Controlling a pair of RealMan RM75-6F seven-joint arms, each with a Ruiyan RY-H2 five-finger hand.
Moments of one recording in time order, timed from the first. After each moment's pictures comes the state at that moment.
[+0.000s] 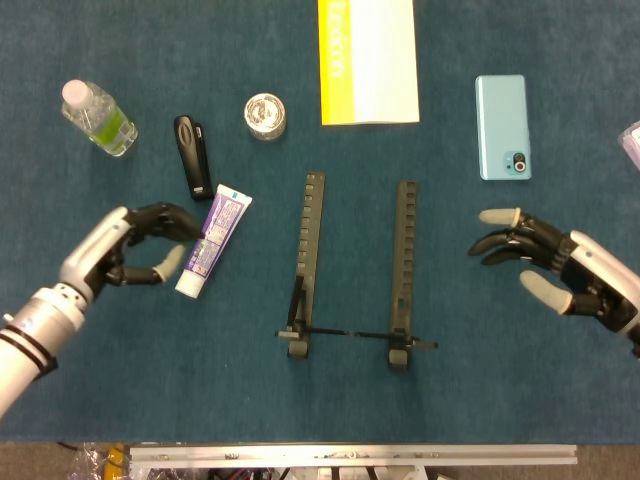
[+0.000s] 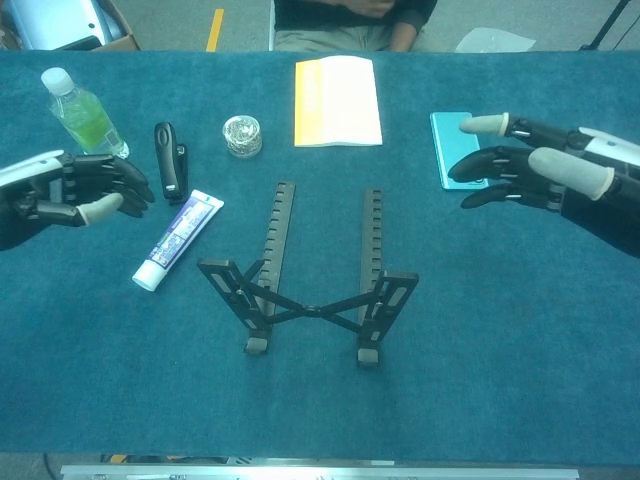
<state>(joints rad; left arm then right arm) -0.47 -1.14 0.01 -1.72 1.57 0.89 -1.18 0.53 -1.07 -0.25 -1.82 -1.78 1.24 1.32</state>
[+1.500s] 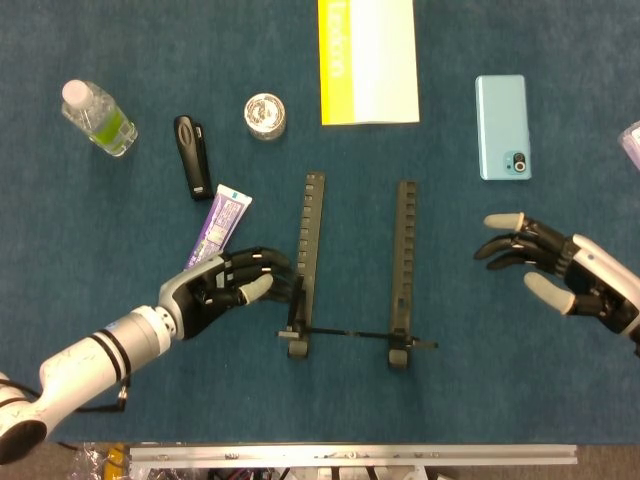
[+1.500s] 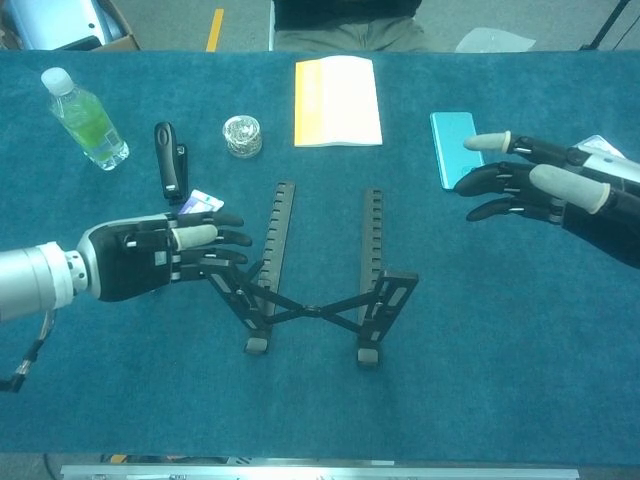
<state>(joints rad) -0.67 -1.24 0.07 -1.83 1.50 0.67 -1.70 0.52 -1.10 -0.25 -1.75 -1.79 1.24 1.37</state>
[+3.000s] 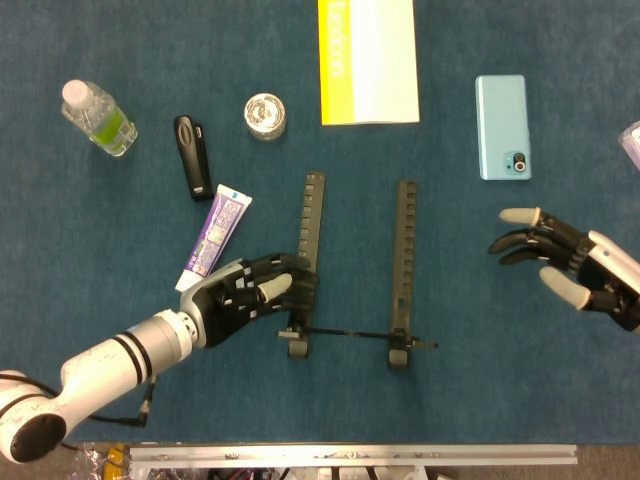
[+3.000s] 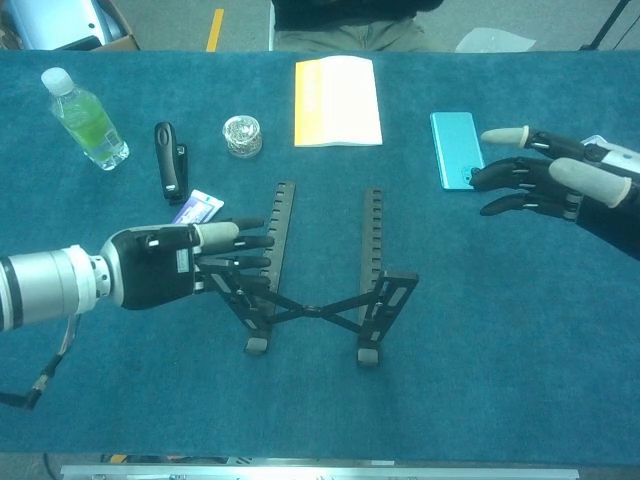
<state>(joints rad) -0.66 -1.26 -0.03 -1.90 1.39 0.54 -1.76 0.50 -1.10 -0.26 -1.70 -1.80 1.27 1.42</state>
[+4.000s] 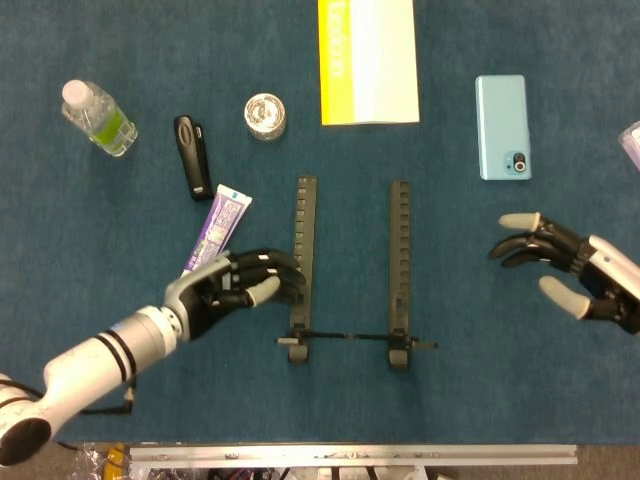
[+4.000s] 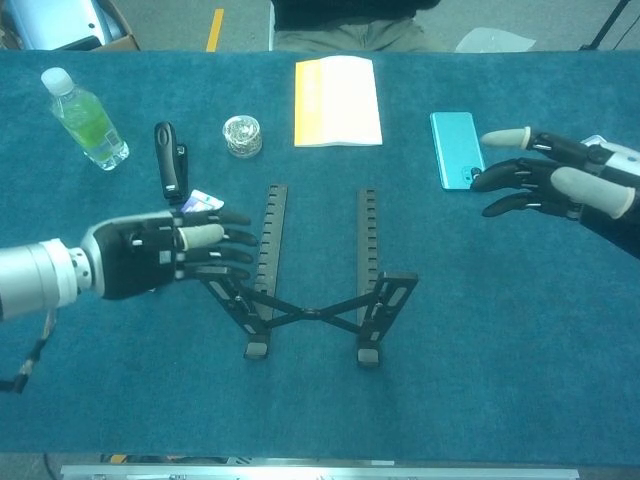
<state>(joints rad) -0.61 -1.22 -0.04 -1.88 1.45 0.60 -1.54 0.48 -1.11 -0.26 -1.69 -1.84 1.31 1.33</state>
